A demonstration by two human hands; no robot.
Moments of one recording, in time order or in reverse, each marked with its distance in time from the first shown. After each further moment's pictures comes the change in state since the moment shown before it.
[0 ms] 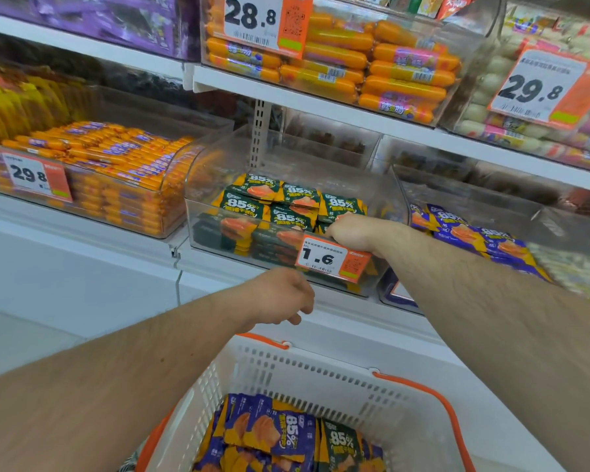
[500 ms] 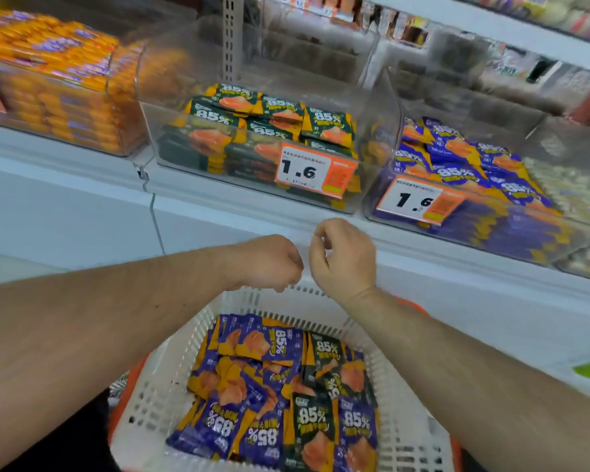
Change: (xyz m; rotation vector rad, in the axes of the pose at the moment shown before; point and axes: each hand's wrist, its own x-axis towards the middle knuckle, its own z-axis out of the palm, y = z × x) left_hand 0.008 -0.031 0.052 0.285 -0.173 -0.027; right_hand -0.064 0.015 0.185 0.363 0.988 -0.214
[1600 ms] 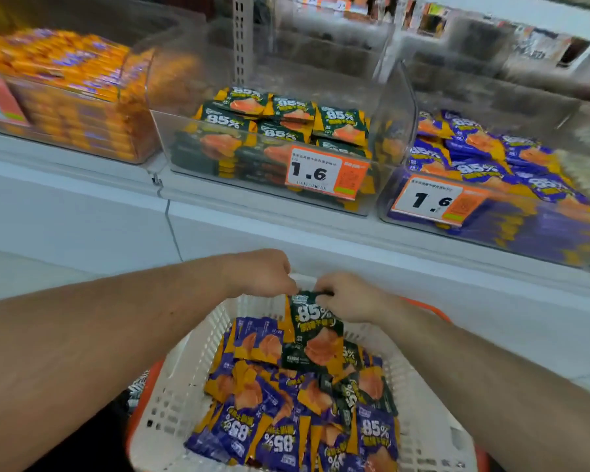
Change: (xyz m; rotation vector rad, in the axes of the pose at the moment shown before) left_hand 0.007 -0.022 -0.001 0.155 -0.034 -0.109; right_hand -0.016 0.026 0.015 0.070 -1.109 0.326
